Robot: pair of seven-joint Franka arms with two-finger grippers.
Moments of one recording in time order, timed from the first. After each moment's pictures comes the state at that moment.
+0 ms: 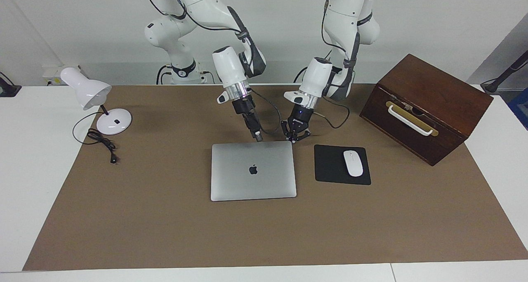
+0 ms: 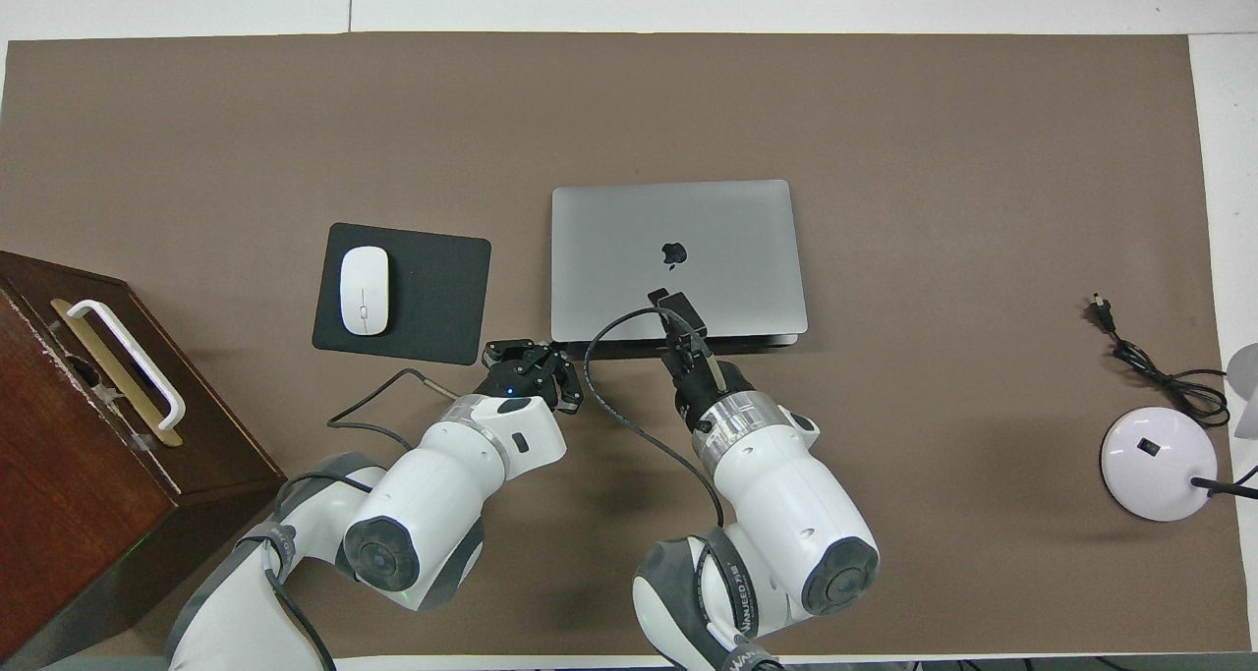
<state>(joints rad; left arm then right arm) -0.59 0.20 -0.06 -2.56 -0.06 3.48 0.02 0.79 0.20 -0.05 -2.41 0.61 3.48 1.33</state>
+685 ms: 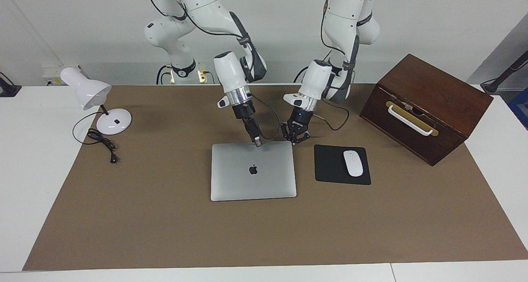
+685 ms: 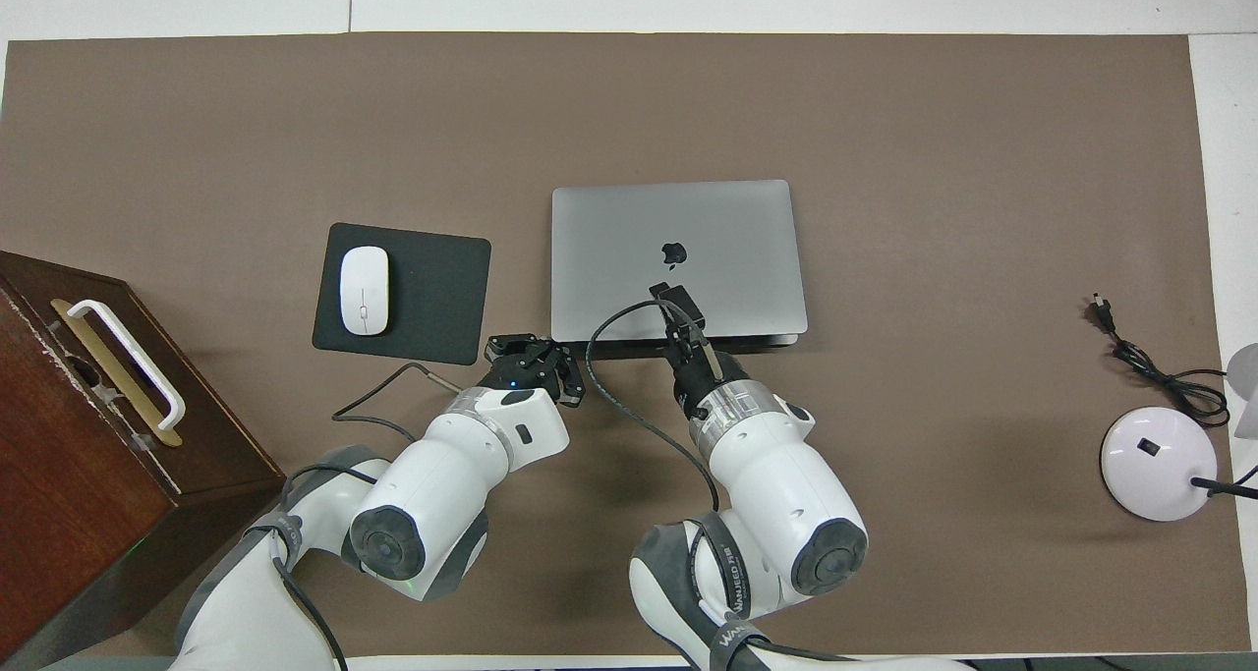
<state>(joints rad) -0.59 0.23 -0.05 -2.53 -0.06 3.48 0.02 0.78 0.25 -0.05 -2.37 0.61 3.48 1.32</state>
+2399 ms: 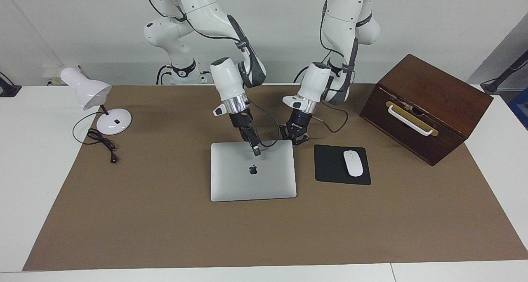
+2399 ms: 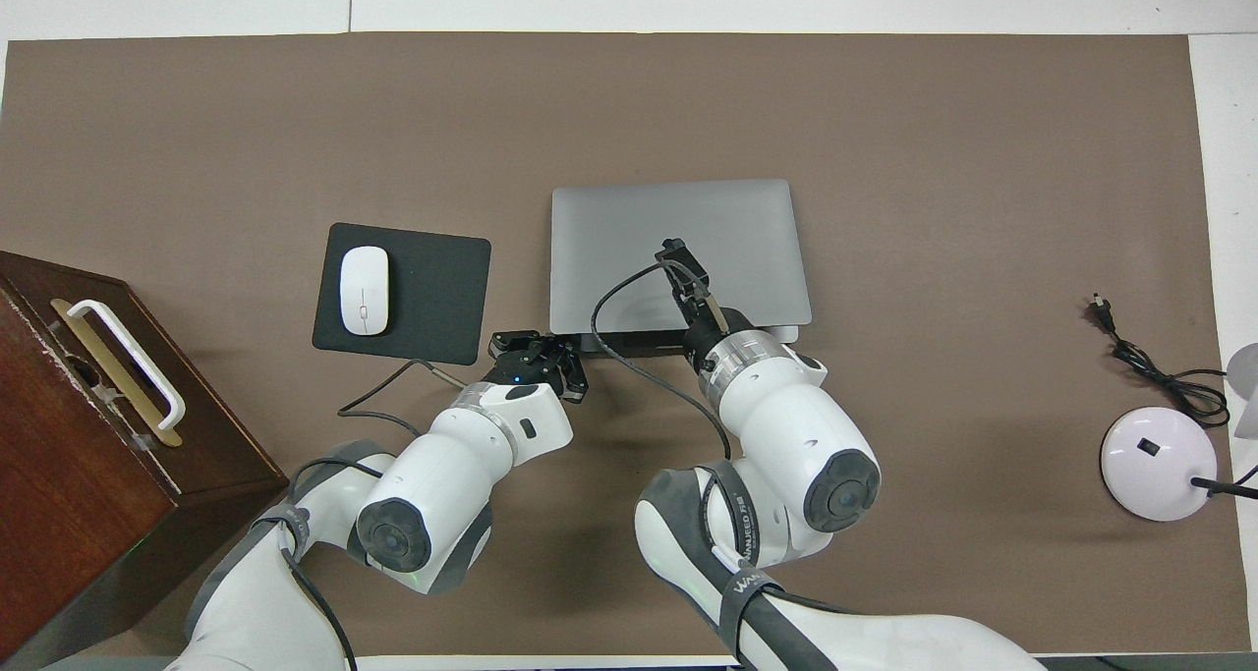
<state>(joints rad) -0.59 0.26 -0.05 -2.51 -0.06 3.49 0.02 0.71 0.28 -0.07 -2.26 0.61 3.32 1.19</state>
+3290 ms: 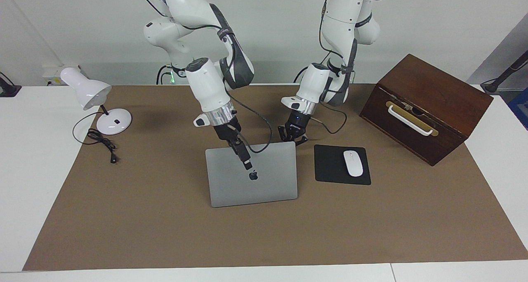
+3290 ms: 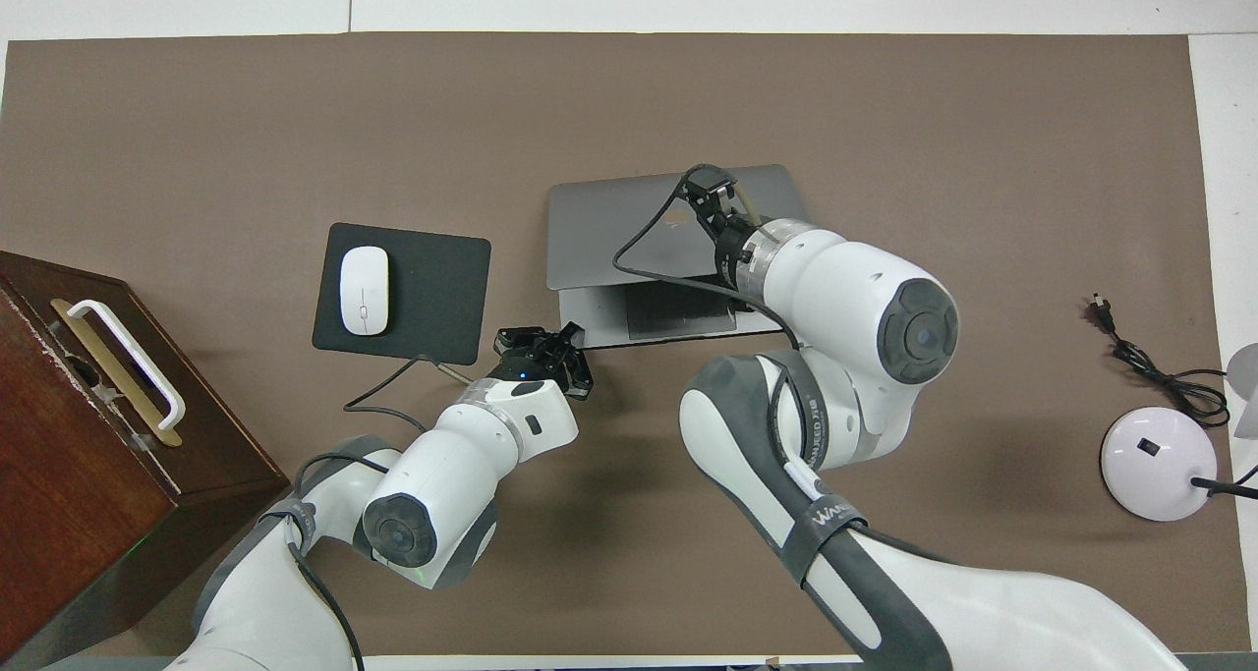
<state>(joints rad) -0.59 0.27 -0.06 -2.49 -0.06 3.49 0.02 0.67 0.27 -0.26 -1.94 0.48 2.75 1.15</state>
